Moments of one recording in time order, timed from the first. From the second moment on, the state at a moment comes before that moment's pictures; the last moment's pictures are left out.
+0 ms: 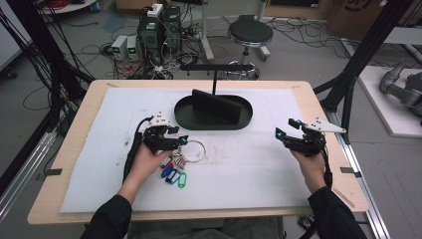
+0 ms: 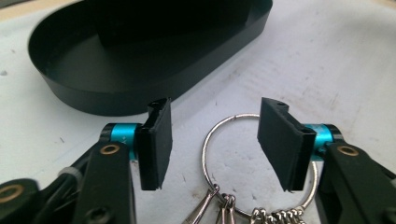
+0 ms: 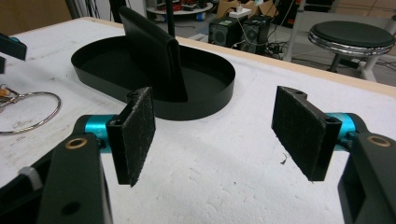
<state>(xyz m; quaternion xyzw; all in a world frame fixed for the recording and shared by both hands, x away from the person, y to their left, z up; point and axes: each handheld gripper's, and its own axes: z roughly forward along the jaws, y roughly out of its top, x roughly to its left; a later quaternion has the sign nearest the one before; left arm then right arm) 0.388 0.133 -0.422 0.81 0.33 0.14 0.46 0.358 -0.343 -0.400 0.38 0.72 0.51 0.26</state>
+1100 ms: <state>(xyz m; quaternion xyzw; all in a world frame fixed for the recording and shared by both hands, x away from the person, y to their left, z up) 0.397 0.113 -0.443 0.85 0.34 0.16 0.36 0.360 -0.339 -0.402 0.38 0.73 0.51 0.26</state>
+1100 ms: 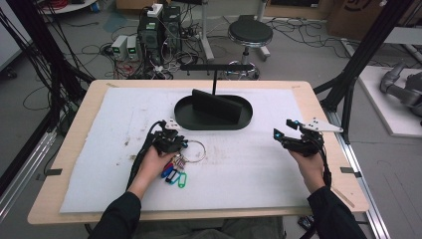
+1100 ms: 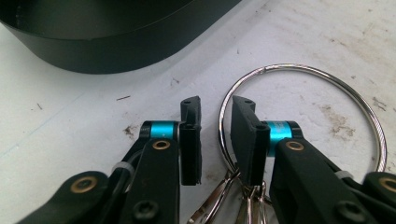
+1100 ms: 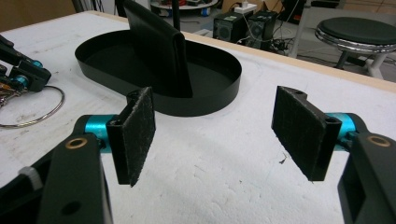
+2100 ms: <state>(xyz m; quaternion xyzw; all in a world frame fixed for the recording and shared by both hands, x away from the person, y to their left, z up) 0.365 0.124 -0.405 0.82 0.28 0.19 0.46 0.360 -0.341 -0.402 0.38 0.73 0.51 0.26</state>
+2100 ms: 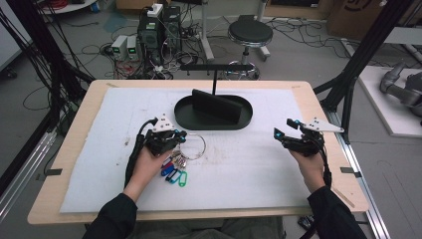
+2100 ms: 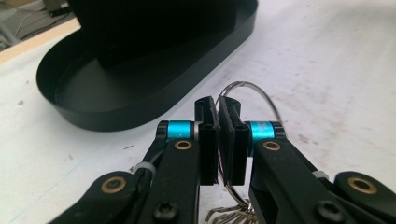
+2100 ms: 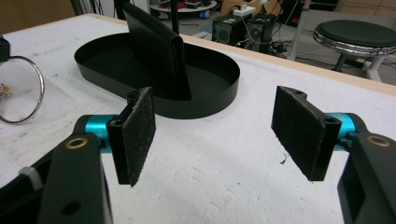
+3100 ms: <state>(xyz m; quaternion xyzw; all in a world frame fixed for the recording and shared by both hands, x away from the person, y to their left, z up) 0.346 0.115 -0.406 0.84 0.23 0.15 0.47 0.360 -0.340 -0.402 0.38 0.73 0.51 0.26</state>
